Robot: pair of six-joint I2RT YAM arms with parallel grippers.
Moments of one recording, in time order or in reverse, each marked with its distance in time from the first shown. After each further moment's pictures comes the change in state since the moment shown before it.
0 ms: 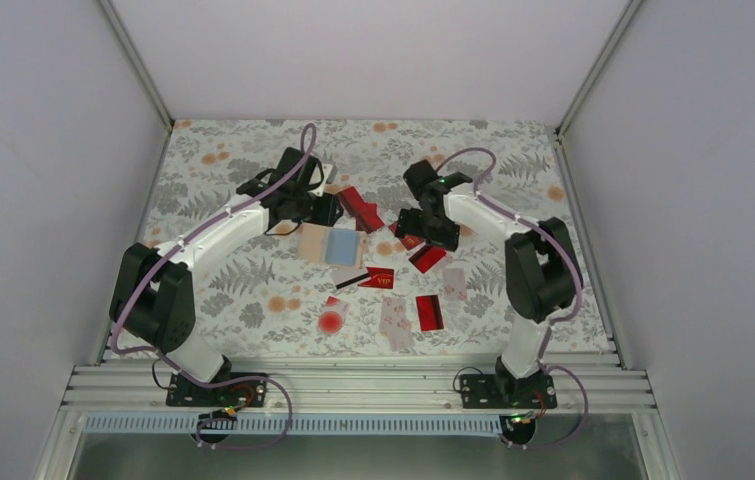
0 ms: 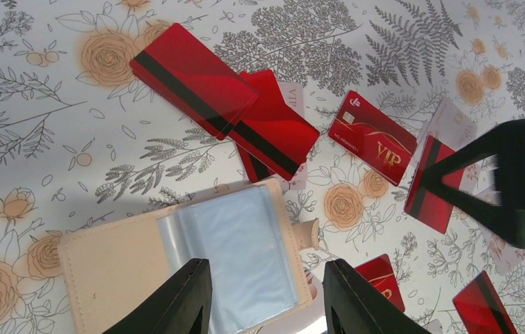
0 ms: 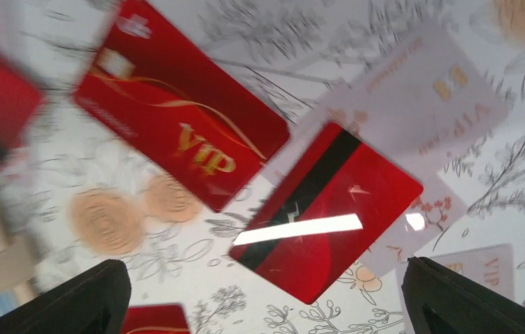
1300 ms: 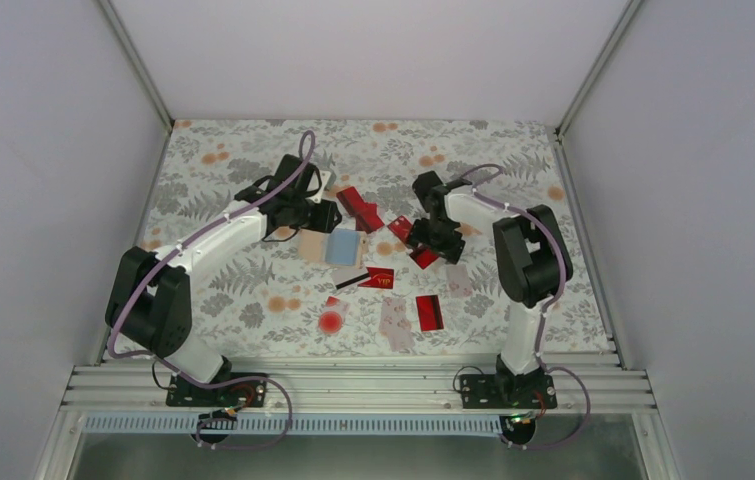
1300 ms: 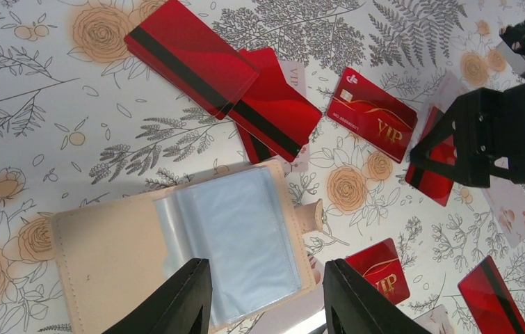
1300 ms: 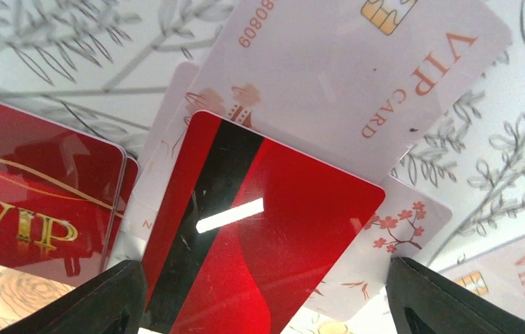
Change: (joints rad) left arm 0.000 -0.027 -0.066 0.029 0.012 0.008; right arm -0.078 0.136 -0.055 0.004 -0.034 0.183
